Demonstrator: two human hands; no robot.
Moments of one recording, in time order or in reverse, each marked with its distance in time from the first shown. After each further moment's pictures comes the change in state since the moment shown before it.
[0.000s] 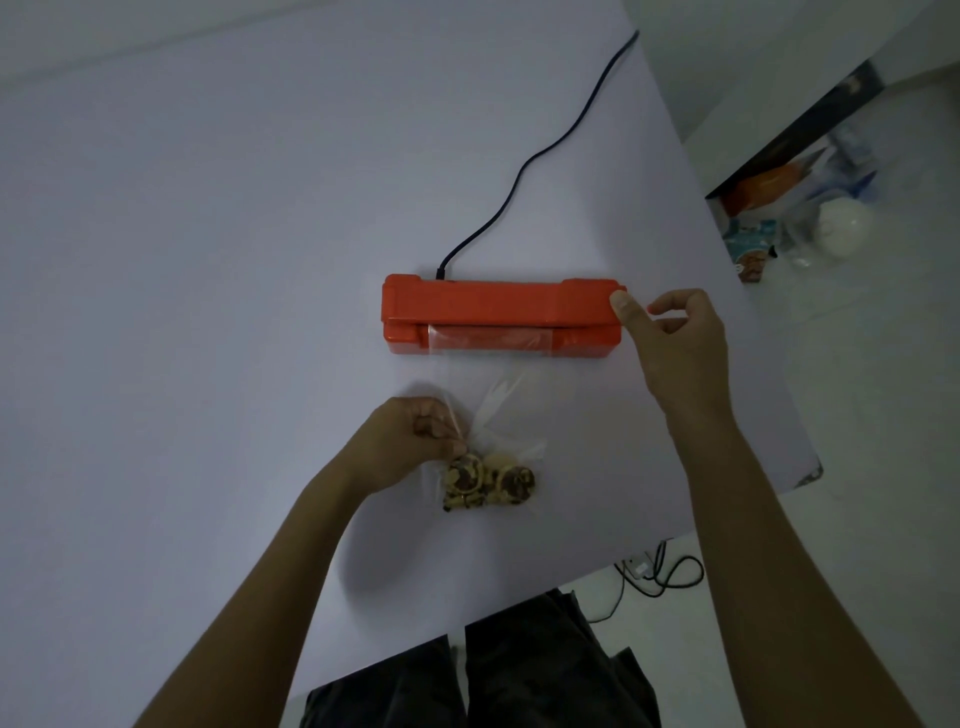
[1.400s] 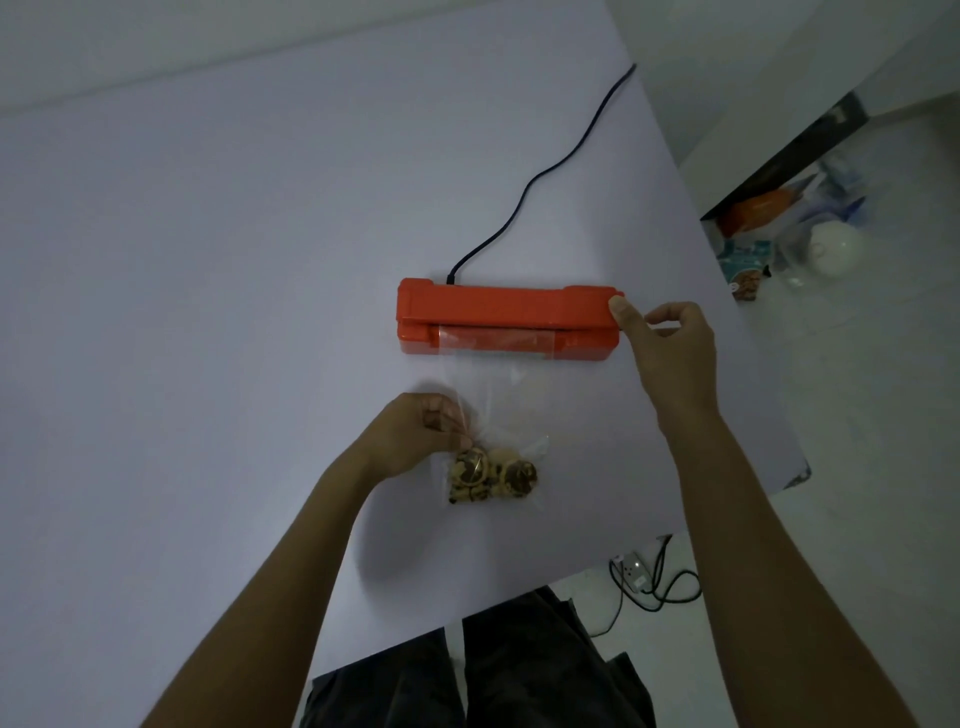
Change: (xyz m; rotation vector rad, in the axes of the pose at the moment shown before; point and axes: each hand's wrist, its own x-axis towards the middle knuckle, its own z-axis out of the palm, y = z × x) left_hand 0.000 0.001 0.001 -0.046 0.027 -0.032; right_hand -0.002 0.002 0.002 0.037 0.001 0.032
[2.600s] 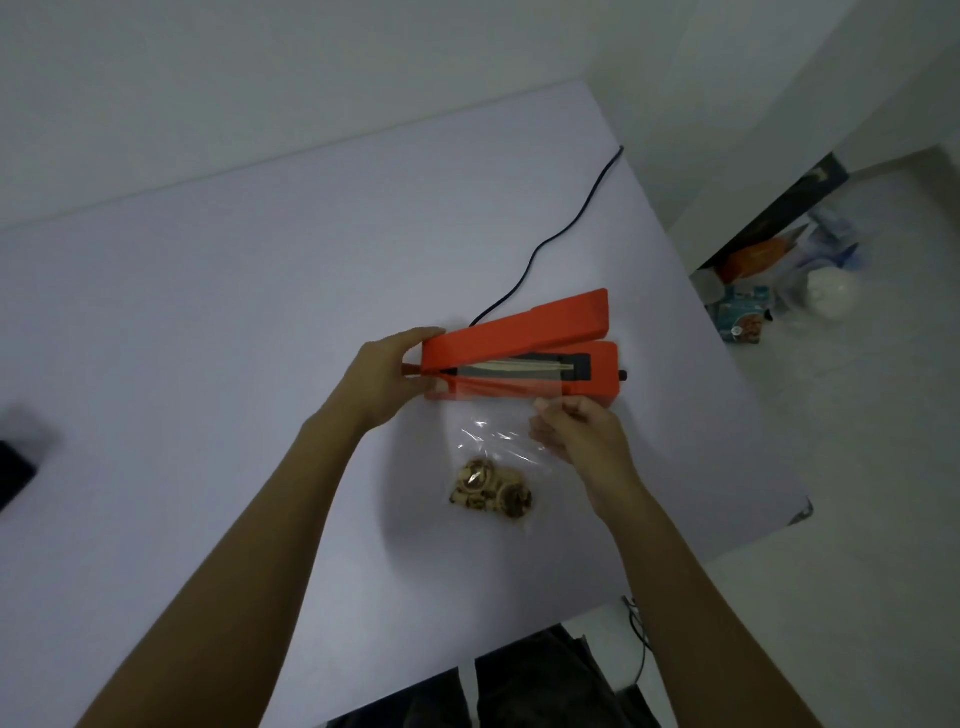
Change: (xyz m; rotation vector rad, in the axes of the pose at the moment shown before) left_hand 0.006 0.066 -0.075 0.342 0.281 0.327; right_hand -0.057 0.004 0.039 0.357 -0.384 0.215
